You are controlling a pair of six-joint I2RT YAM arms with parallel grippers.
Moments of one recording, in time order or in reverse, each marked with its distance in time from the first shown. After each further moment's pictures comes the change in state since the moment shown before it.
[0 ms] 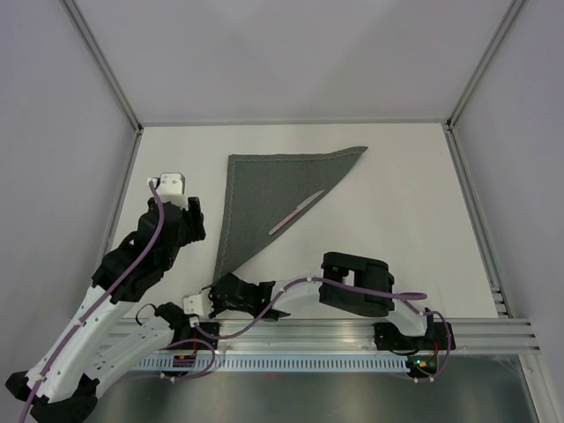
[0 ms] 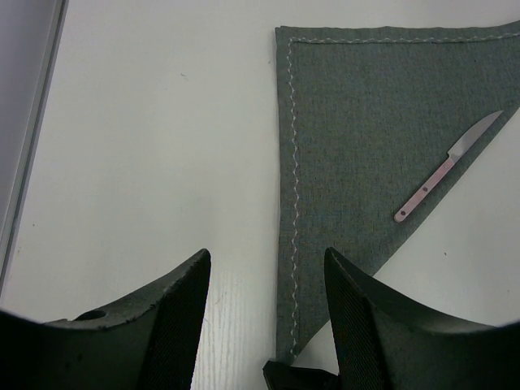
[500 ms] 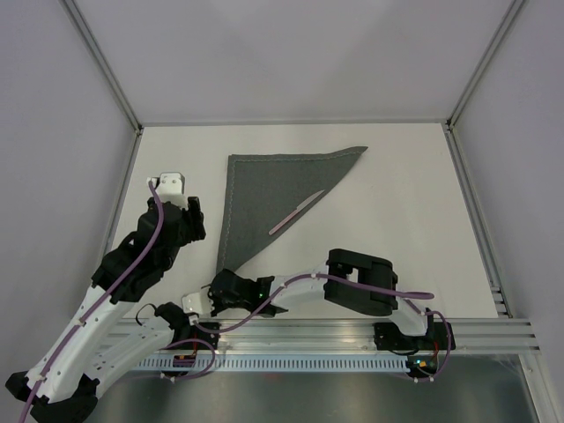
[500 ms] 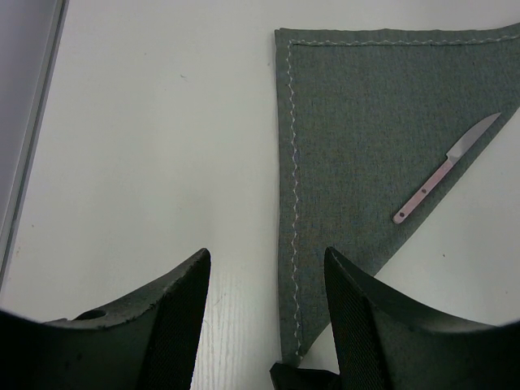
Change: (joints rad) left arm 0.001 -0.001 0.000 0.006 0.000 0.000; right arm -0.013 -0.030 0.045 -0.175 -0.033 -0.001
